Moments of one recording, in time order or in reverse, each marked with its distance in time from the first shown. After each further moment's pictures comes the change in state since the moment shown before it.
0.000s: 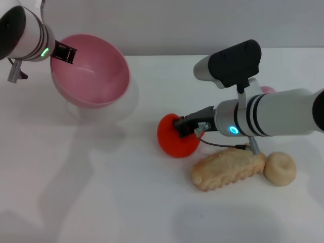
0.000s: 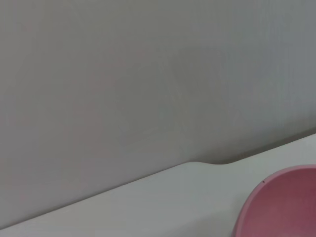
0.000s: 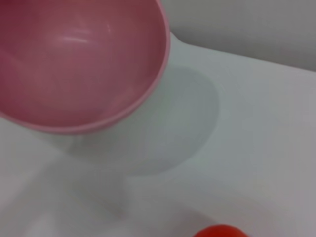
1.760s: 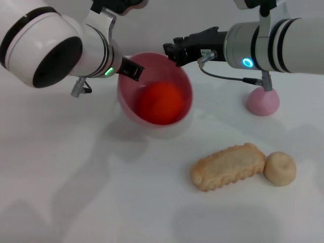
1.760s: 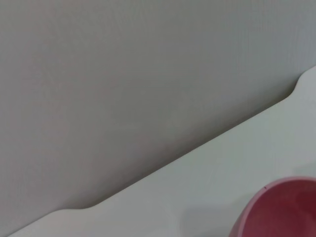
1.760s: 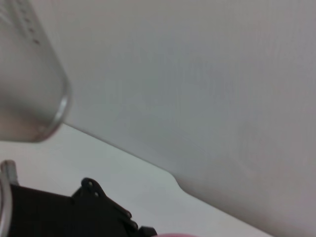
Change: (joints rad) left arm -0.050 -0.008 0.197 -0.032 -0.171 0.121 -0.023; right arm -0.049 0.001 0.191 -0.415 -0.166 0.141 -0.006
